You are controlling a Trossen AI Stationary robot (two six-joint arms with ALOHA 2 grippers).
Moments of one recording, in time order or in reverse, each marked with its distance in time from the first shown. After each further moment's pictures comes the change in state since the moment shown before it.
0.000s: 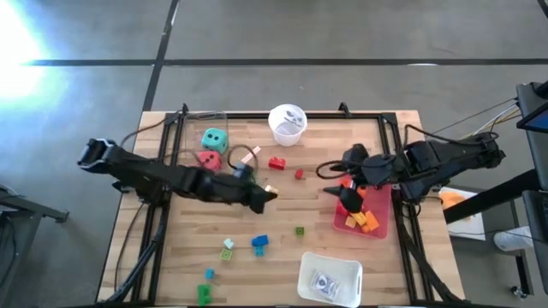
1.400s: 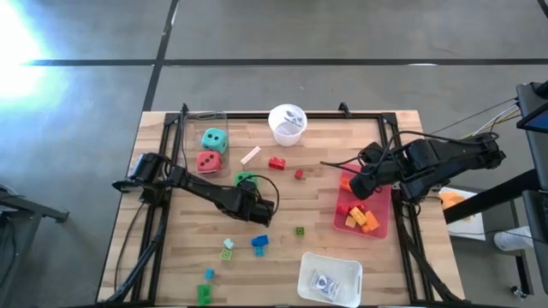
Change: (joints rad) left arm 0.017 0.537 0.085 -0.584 -0.106 -0.397; right arm -0.031 0.000 0.000 -0.645 0.001 0.615
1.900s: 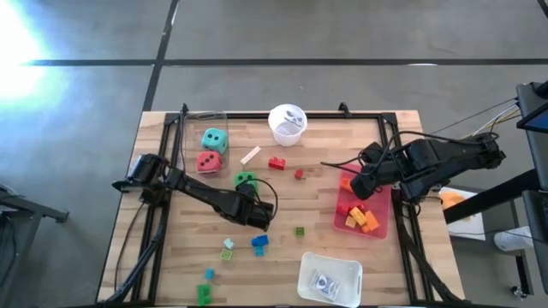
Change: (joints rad) left arm -0.033 -0.011 0.000 -0.005 -0.023 -0.044; right arm 0.000 0.000 0.000 -0.021 0.000 -0.005
